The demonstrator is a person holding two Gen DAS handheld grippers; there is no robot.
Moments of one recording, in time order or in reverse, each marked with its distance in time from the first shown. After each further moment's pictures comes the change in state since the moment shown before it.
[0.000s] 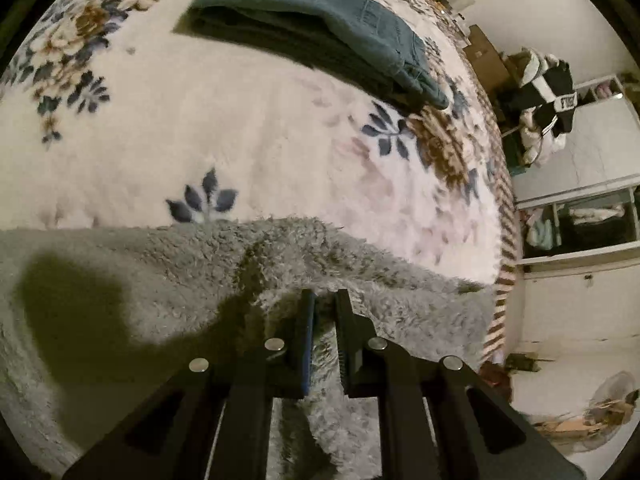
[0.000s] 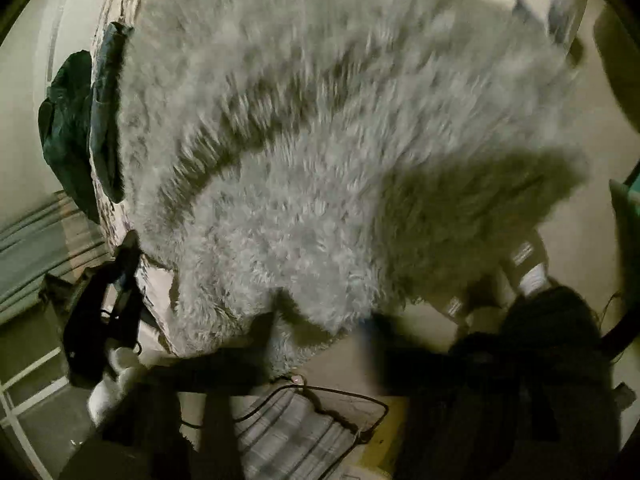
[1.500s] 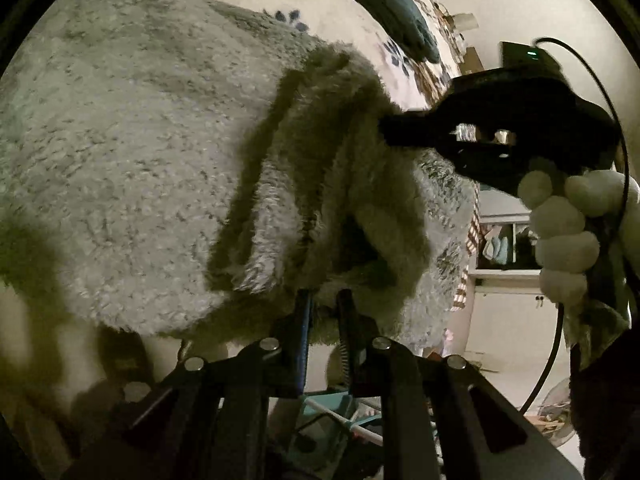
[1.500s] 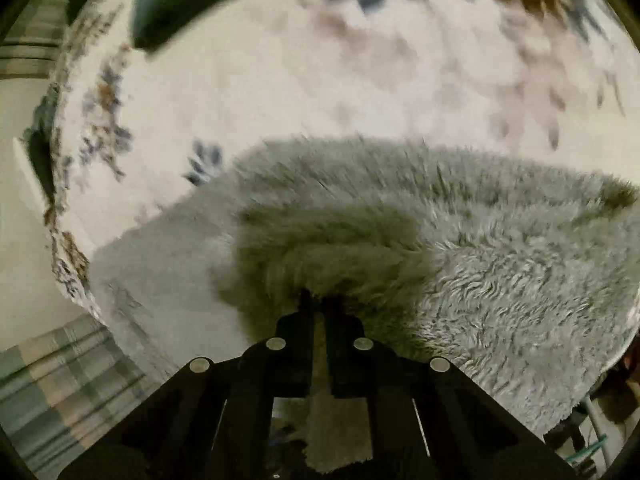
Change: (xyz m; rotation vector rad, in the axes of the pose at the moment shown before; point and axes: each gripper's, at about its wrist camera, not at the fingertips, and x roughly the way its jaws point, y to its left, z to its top) left arm -0.019 0.045 -0.163 -0.163 -0.005 -0.180; right arm 0.100 0.283 0.031 -0.689 0.125 -0.463
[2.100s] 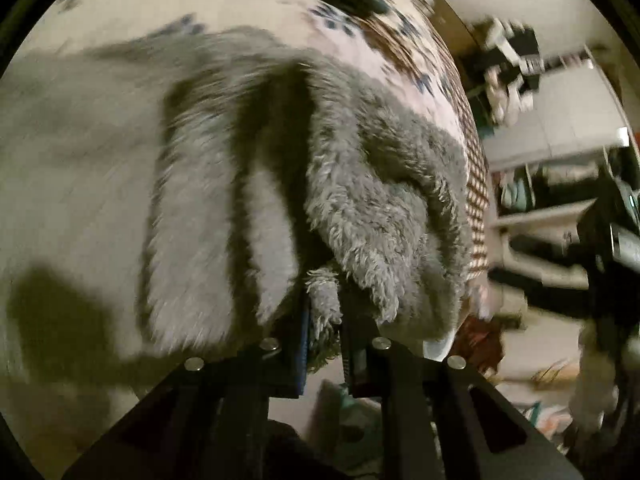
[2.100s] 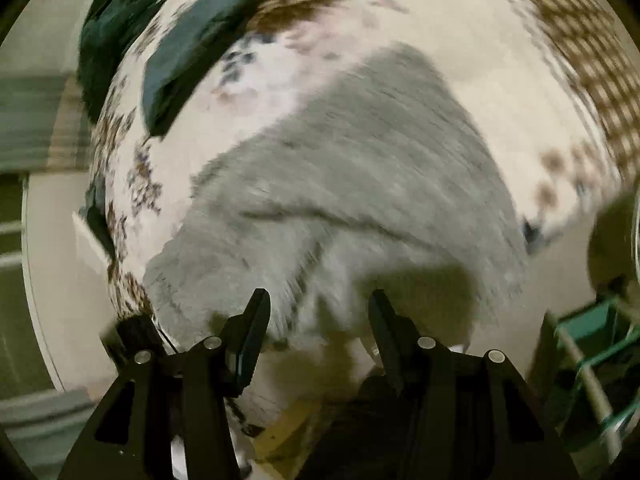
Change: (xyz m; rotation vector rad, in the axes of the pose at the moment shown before) left arm 0.036 -0.055 0.018 0.197 0.070 0.086; right arm -0.079 -0.139 -0.124 0.214 -0.165 0.226
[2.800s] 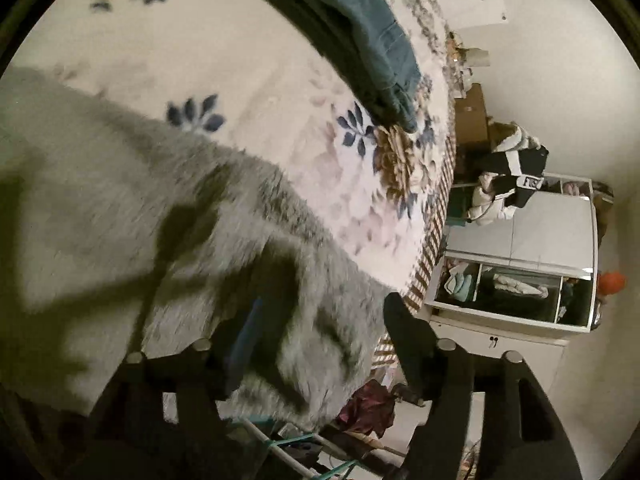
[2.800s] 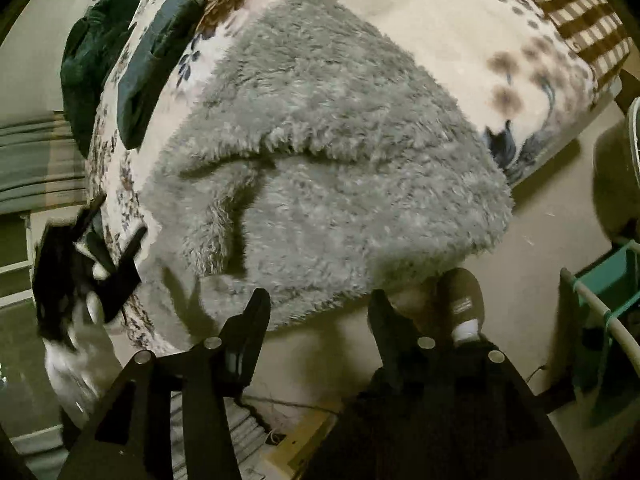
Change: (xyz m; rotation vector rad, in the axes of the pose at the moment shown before) left arm -0.046 0.020 0.103 -0.339 -0.065 -0.192; right arm 0.019 -0.068 -0.066 0.179 -0.031 0.052
